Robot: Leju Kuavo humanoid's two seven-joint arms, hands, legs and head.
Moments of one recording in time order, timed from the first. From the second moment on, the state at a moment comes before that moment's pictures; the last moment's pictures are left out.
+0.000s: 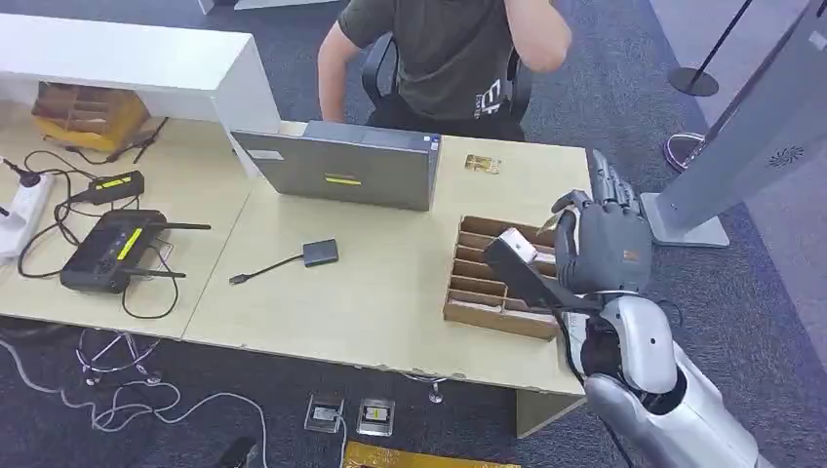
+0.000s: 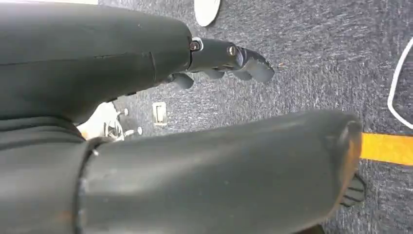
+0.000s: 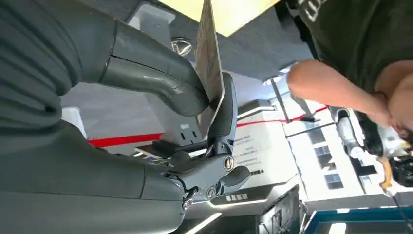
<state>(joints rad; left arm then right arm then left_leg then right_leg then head) -0.21 0.11 -0.95 -0.23 0.74 0.16 0.12 -0.59 -0.34 0.65 -1.49 1.20 -0.19 0.54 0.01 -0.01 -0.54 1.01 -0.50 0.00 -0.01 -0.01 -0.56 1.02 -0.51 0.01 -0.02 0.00</state>
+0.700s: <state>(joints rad) -0.23 0.09 -0.98 -0.23 0.70 0.15 0.14 -0.83 -0.30 0.69 -1.32 0.94 -0.08 0.50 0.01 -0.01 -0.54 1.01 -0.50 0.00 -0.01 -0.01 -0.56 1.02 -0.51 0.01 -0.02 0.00</state>
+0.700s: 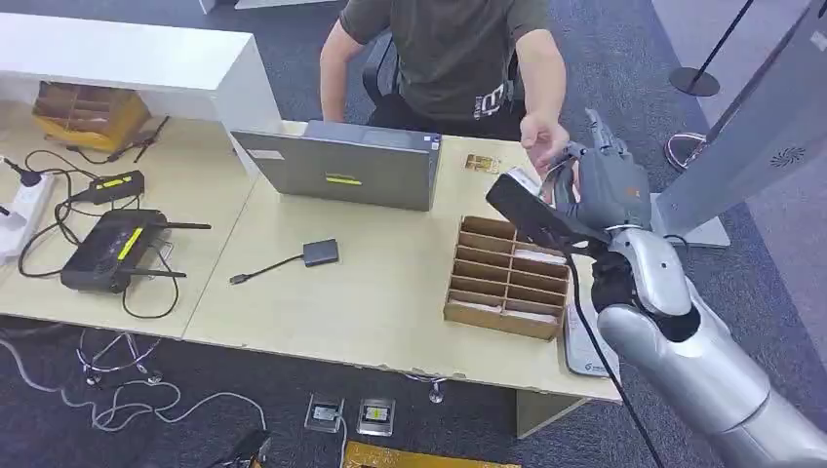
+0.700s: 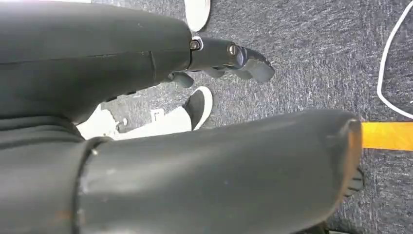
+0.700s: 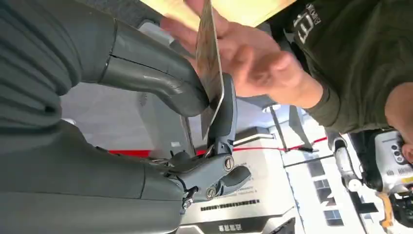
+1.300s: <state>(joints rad) -0.21 0.09 -0.98 -0.23 0.72 0.20 0.13 -1.04 -0.14 0.89 -0.89 0.73 -0.23 0.42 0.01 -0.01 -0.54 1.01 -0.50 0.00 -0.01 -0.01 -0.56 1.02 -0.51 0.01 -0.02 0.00</state>
